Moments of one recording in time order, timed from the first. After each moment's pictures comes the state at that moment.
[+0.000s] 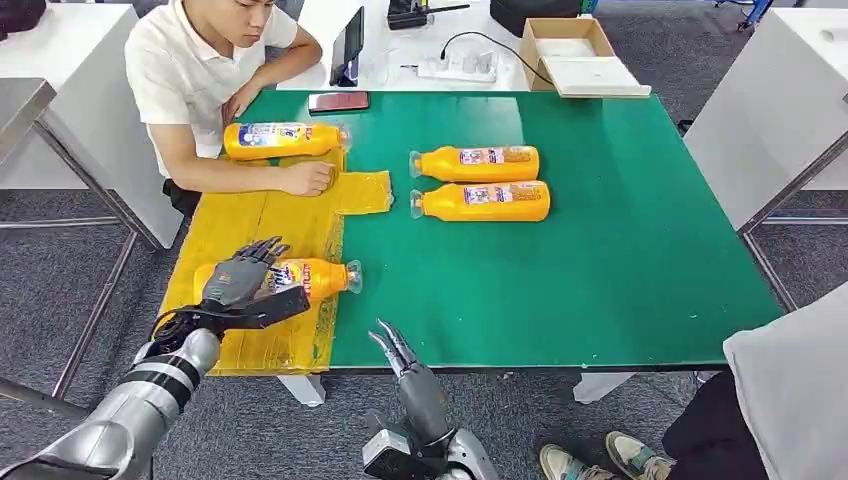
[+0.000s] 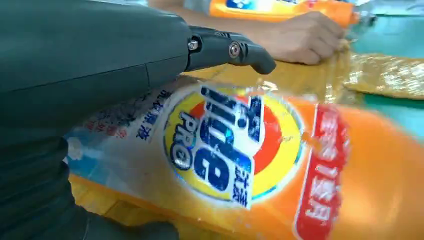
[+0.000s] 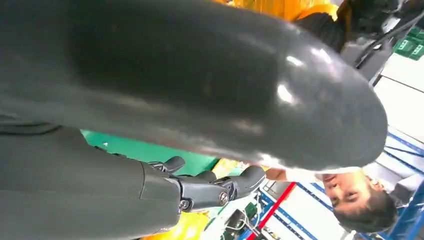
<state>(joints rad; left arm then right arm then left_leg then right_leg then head) -0.58 0.08 -0.24 -0.65 -0.92 0.14 -0.25 -0.12 0.21 0.58 -0.83 0.36 -0.45 -0.67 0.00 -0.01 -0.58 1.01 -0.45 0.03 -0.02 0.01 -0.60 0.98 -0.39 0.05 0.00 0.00</state>
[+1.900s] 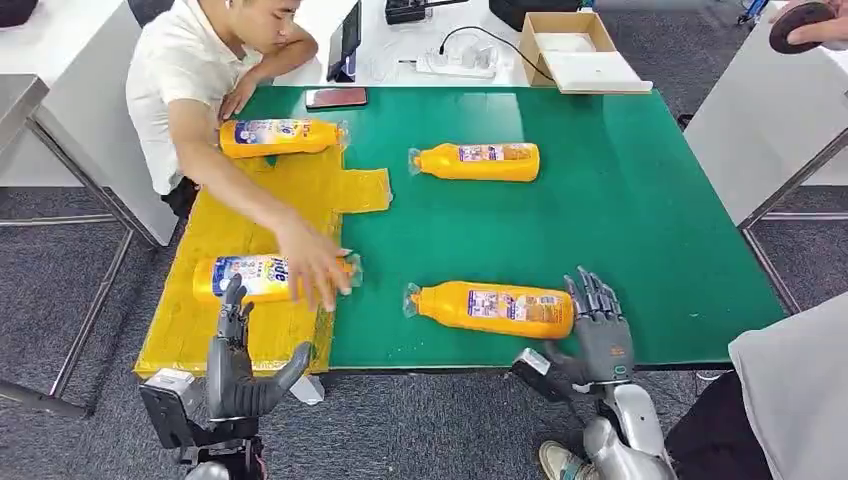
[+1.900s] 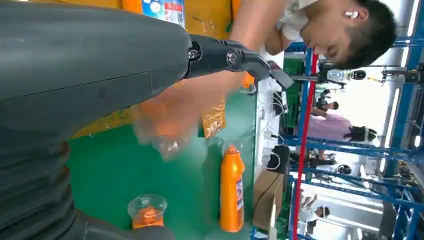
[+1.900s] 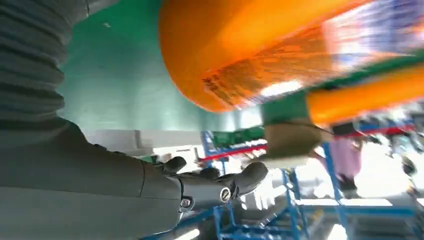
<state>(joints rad) 0.14 -0.12 -0.26 -1.62 0.10 0.33 -0.42 -0.19 -0.08 -0.10 -0.88 1.08 -0.64 -0.33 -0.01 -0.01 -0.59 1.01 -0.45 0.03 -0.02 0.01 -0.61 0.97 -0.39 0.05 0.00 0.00</state>
